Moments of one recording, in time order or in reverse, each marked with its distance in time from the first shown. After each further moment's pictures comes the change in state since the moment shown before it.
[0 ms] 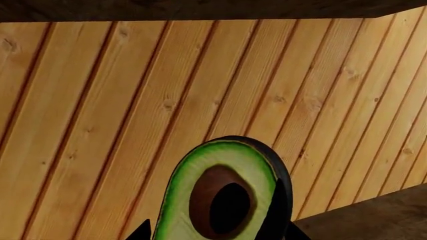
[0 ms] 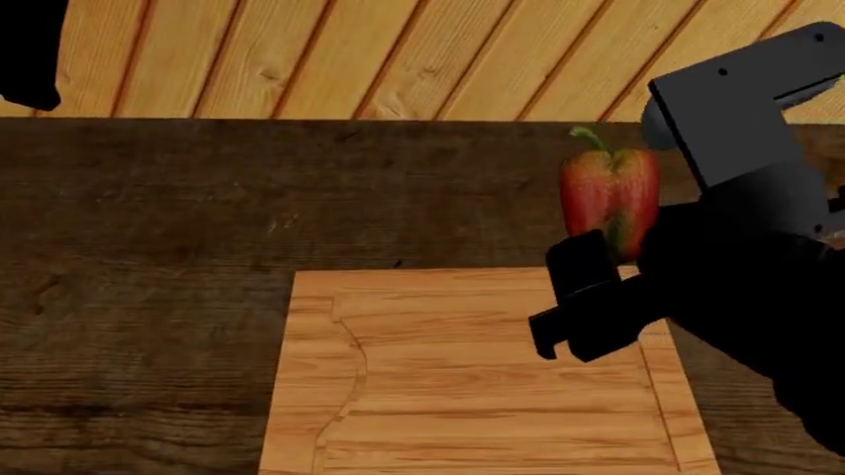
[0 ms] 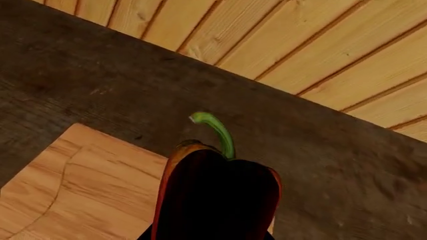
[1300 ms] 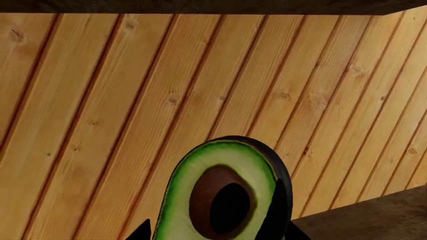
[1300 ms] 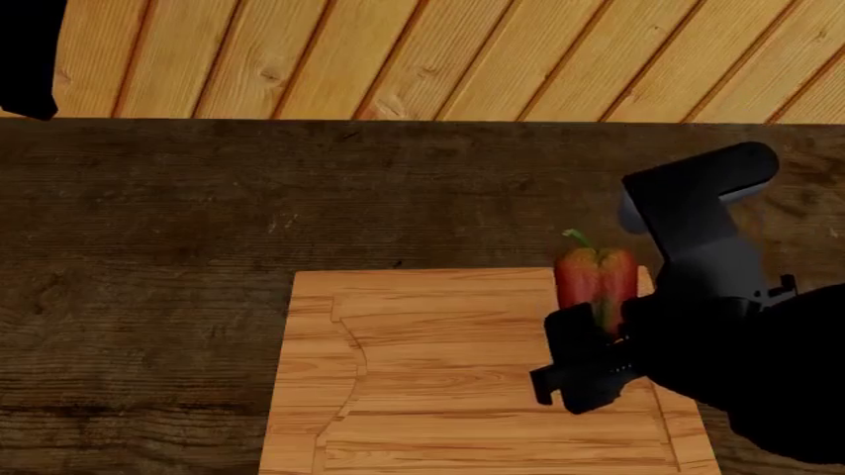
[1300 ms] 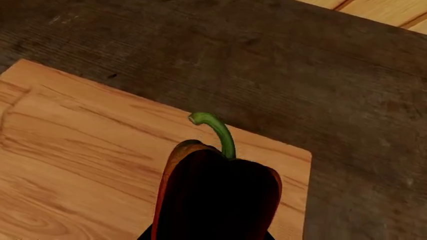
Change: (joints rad) left arm 0.030 -0.013 -0.002 0.001 -0.004 0.025 -0.006; right arm -0.120 -0.084 -0.132 0.224 -0.229 -0.083 -0.240
